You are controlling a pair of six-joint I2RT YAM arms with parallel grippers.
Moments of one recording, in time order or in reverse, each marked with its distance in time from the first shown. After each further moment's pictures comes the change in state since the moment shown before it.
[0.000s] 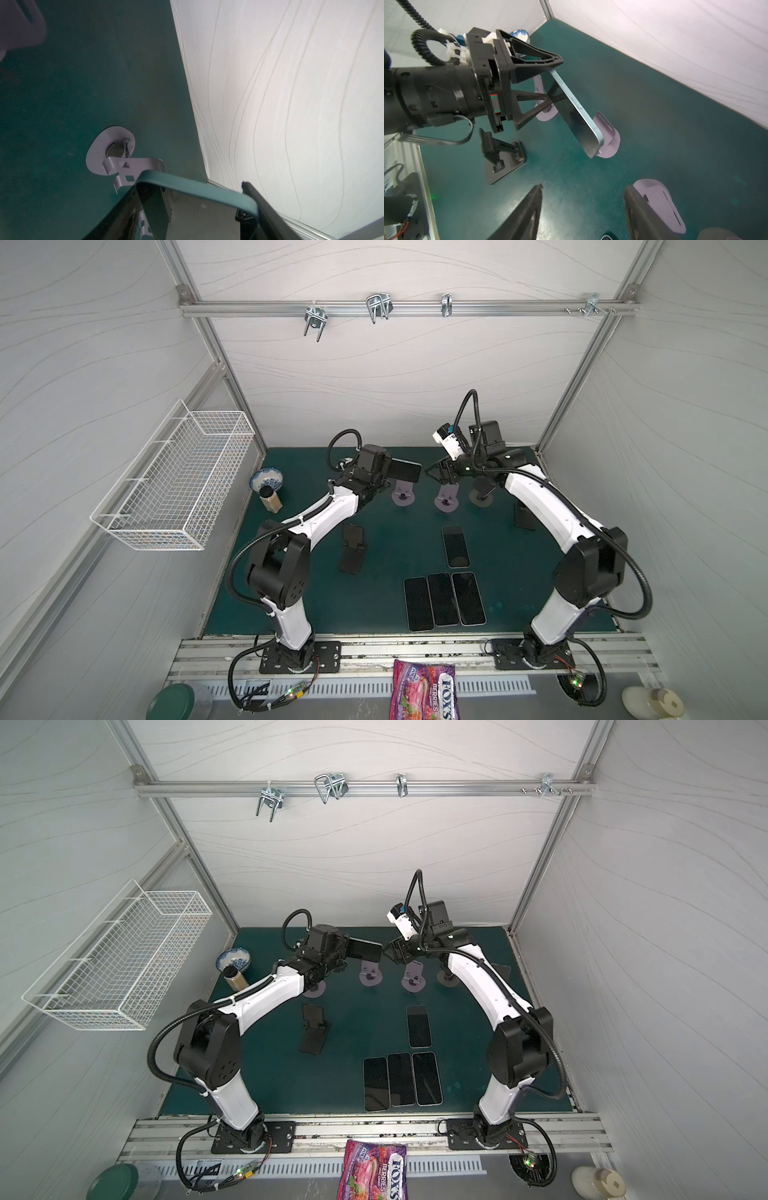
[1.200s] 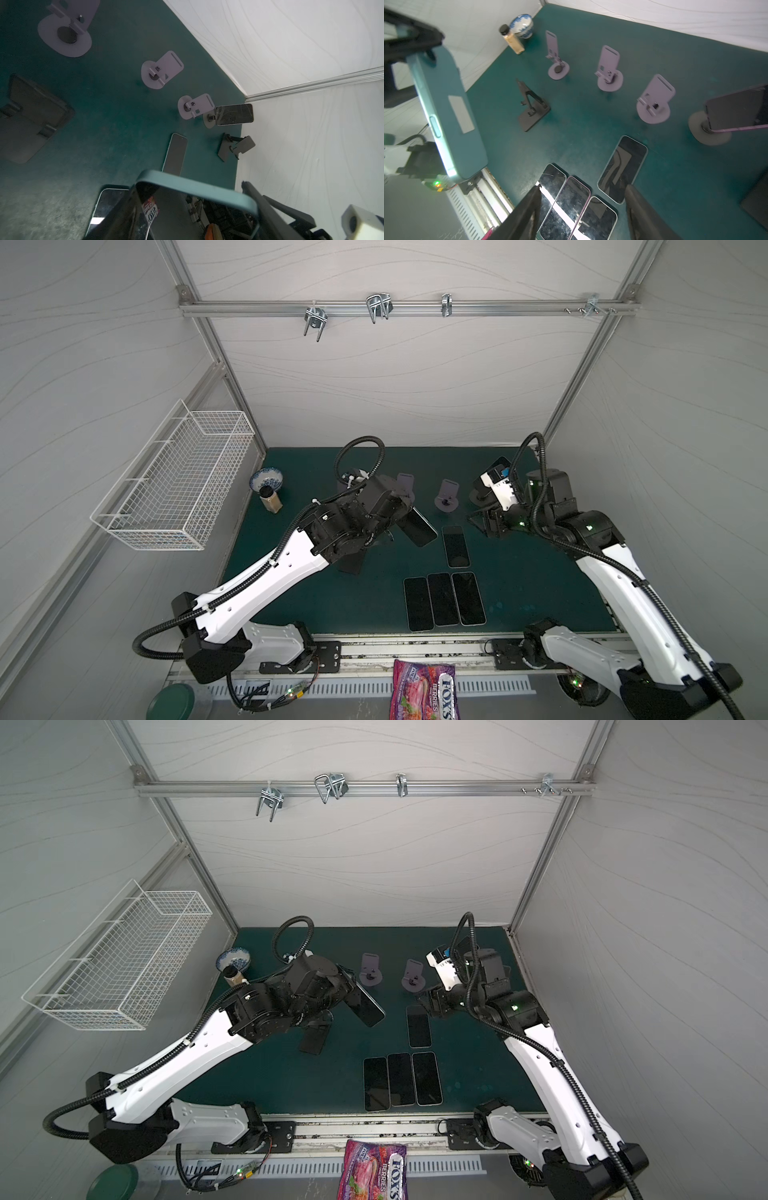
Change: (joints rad) left arm -0.446 -0.452 0.077 -0.728 -0.181 0.273; right arm -0.047 -0.657 -0.424 -0.276 0.074 0.107
